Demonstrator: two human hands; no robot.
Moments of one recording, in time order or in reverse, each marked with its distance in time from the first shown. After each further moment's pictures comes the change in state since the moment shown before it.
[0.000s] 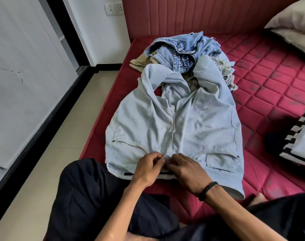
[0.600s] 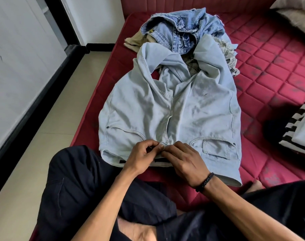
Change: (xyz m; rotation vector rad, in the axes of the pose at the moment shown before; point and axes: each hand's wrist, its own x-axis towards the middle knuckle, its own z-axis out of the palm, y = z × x) left_hand 0.009 -0.026 -0.001 -0.242 -0.062 0.007; right_hand -0.004 -0.009 0.000 -0.018 0.141 -0.104
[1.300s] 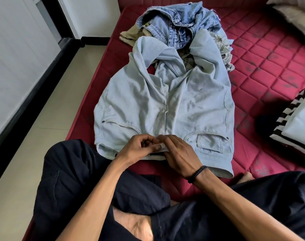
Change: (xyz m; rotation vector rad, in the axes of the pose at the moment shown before) left_hand 0.003 0.004 -0.008 -0.100 -0.156 -0.107; right_hand 0.004 -0.007 -0.002 0.151 -0.025 0.246
